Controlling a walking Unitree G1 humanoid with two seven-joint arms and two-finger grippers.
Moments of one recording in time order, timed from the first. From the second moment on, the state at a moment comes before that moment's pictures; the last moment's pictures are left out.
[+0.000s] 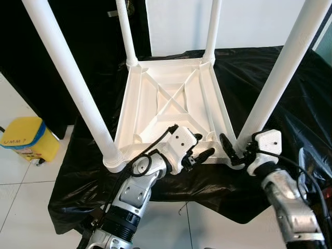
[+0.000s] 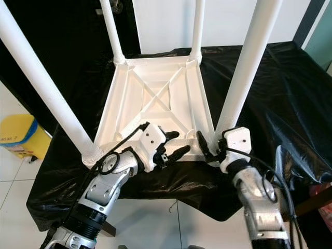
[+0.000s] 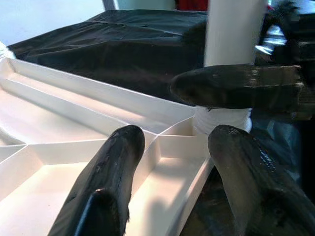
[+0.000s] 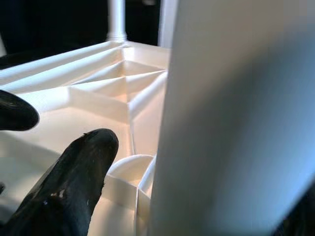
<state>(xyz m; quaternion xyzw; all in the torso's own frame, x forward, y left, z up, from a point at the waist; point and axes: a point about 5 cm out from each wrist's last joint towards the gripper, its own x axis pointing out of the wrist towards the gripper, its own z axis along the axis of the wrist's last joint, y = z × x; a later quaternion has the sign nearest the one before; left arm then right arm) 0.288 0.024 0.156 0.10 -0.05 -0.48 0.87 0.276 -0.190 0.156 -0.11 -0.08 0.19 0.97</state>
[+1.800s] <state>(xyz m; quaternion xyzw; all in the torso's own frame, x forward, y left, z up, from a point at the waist) 0.285 0.022 0.153 0.10 -0.05 -0.49 0.86 0.274 -0.165 0.136 -0.03 -0.07 -0.08 0.99</state>
